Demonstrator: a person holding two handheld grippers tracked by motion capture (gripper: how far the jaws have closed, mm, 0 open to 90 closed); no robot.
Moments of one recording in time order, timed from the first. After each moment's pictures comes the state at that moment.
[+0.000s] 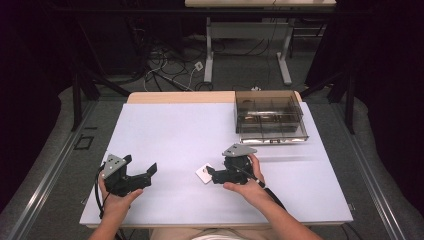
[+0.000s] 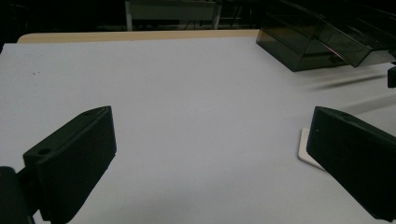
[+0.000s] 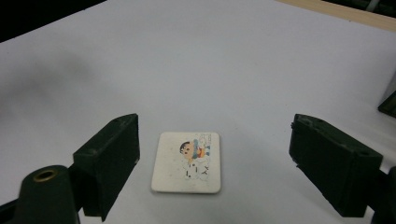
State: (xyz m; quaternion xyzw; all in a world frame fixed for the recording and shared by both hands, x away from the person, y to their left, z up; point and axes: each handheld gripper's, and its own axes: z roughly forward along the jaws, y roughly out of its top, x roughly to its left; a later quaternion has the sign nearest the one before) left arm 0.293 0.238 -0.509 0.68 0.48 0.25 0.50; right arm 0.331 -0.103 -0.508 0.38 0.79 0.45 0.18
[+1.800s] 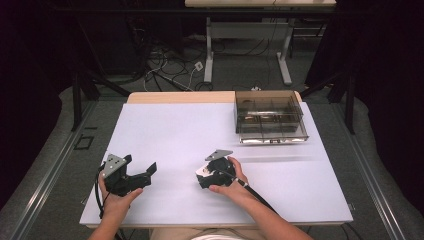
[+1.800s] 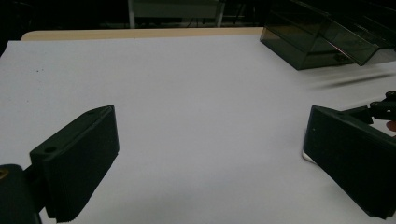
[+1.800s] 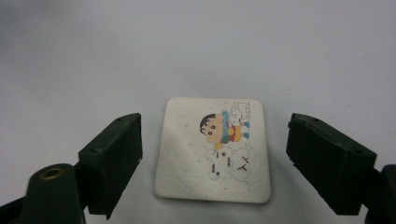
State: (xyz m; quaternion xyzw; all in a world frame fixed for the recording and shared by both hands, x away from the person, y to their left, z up) left arm 0.293 0.239 -0.510 0.68 0.49 0.25 0.49; right arm 0.351 -0.063 -0.558 0.38 0.84 0.37 0.14
